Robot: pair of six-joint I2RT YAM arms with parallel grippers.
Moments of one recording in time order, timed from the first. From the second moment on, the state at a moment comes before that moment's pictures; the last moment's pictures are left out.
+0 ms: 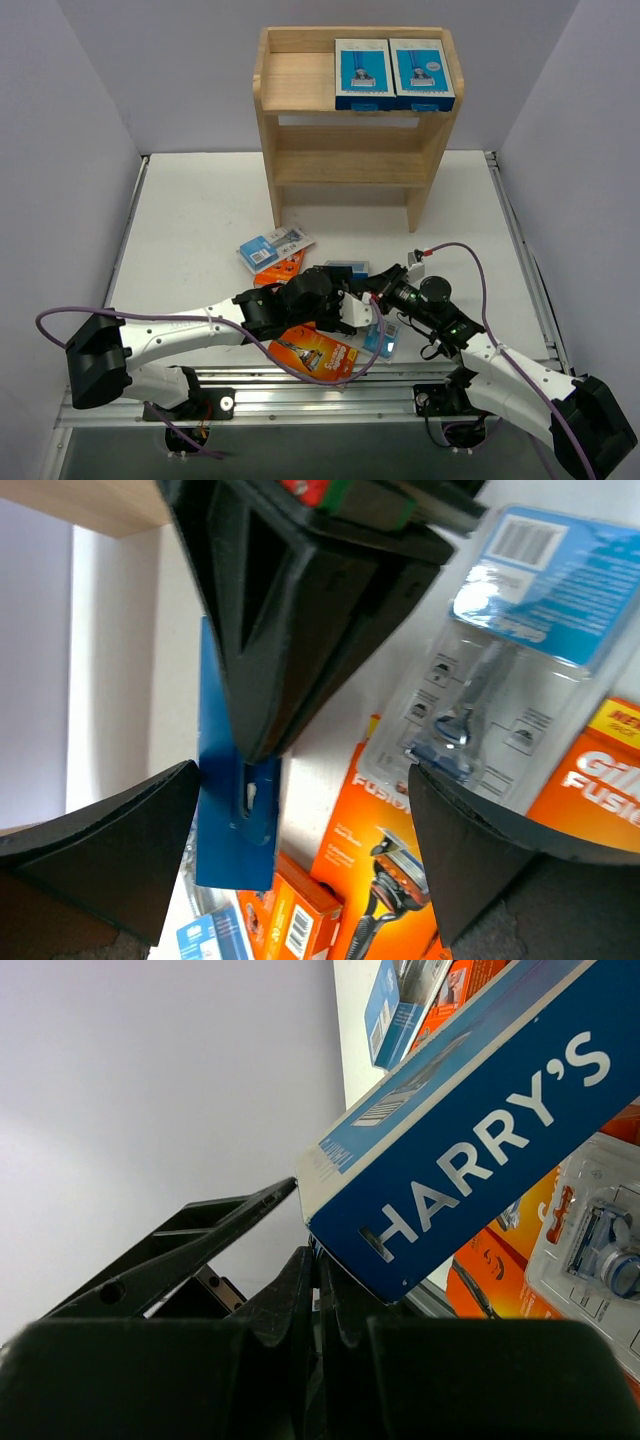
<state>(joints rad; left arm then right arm) -1.18 1.34 0.91 -0.12 -0.12 0.65 0.60 0.85 0.21 0.47 -0.26 1.48</state>
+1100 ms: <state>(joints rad) -1.18 1.39 0.92 -0.02 -0.23 0.70 0.59 0.83 0.20 0.47 -0.30 1.46</state>
